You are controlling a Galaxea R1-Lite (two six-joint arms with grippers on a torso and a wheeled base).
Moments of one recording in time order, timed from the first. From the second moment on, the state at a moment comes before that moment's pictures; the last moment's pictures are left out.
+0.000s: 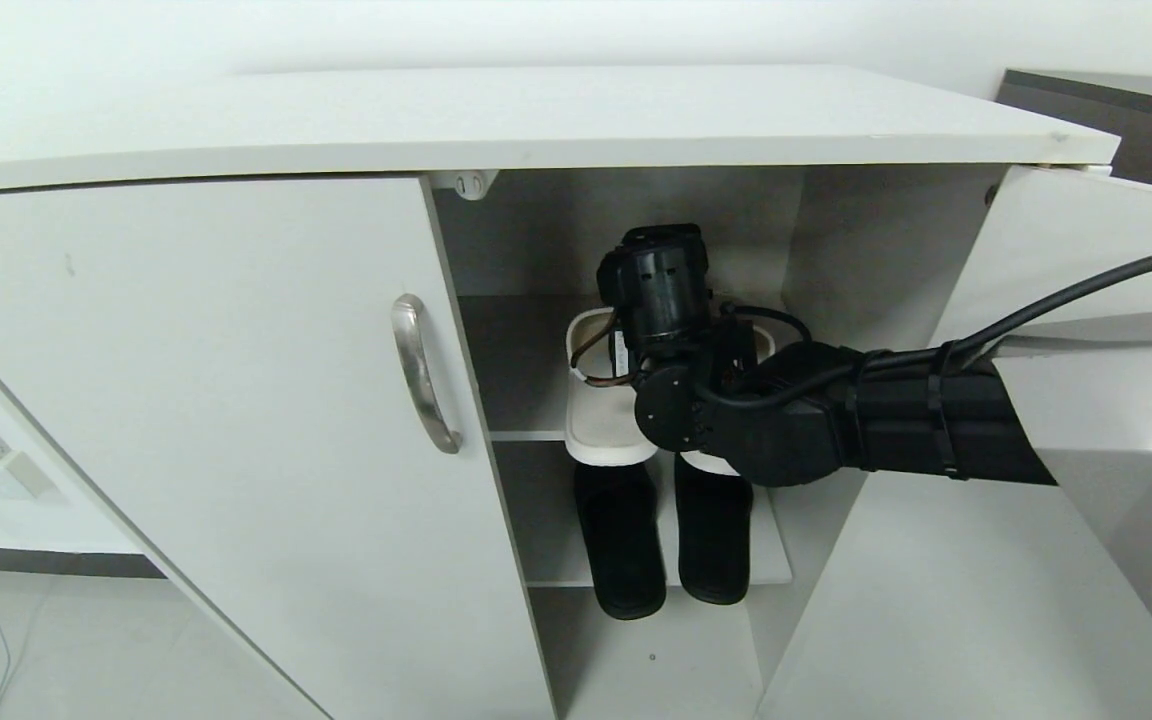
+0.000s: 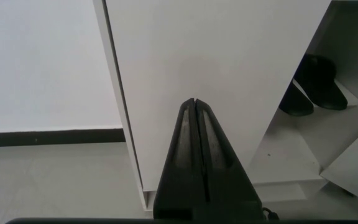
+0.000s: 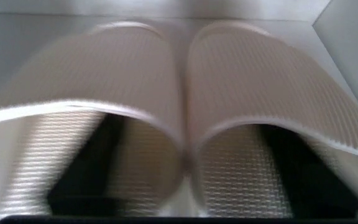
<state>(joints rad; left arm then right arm) 0.00 0.00 0.00 0.00 -0.03 -0.02 0.83 2.22 -1.84 -0.16 -0.88 0.17</state>
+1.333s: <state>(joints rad) 0.00 0.00 0.00 0.00 -0.03 -0.02 1.05 1.70 -1.02 -0.40 -0.60 0.16</state>
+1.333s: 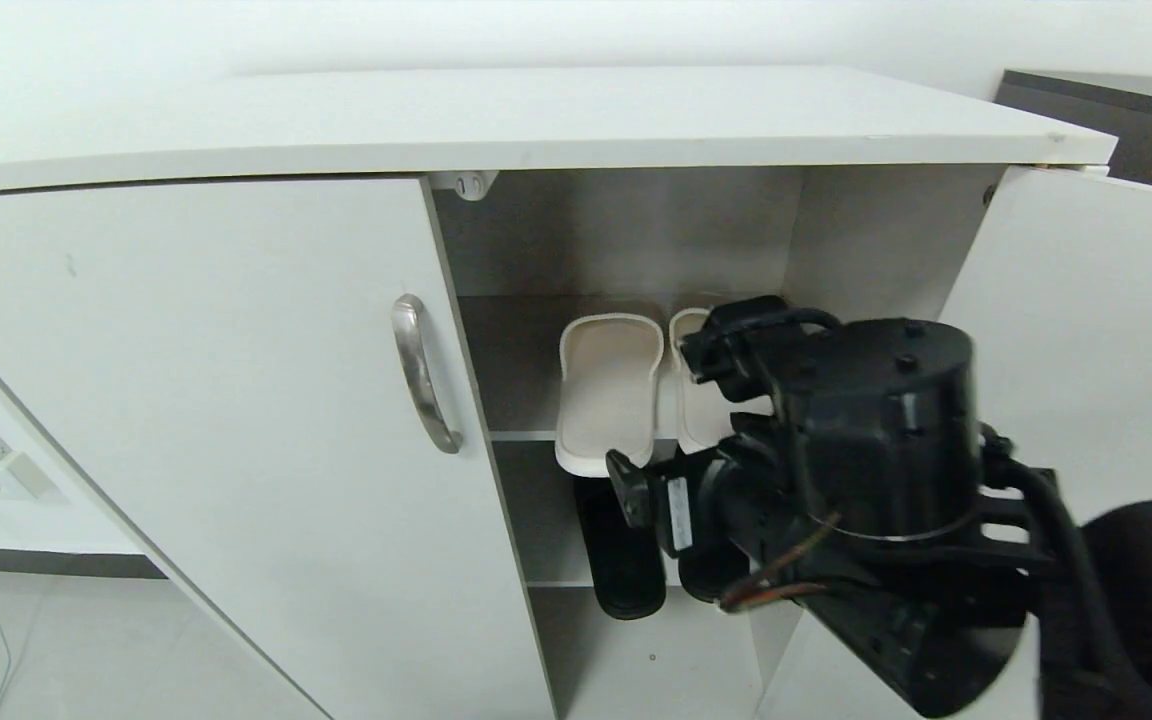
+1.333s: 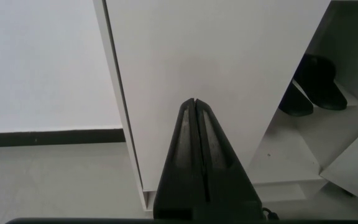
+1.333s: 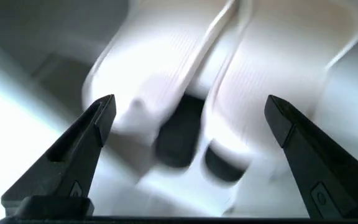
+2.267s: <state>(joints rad) 0.00 0.00 0.00 0.00 -0.03 -0.02 1.06 1.61 -0.86 -0.48 -0.50 0.16</state>
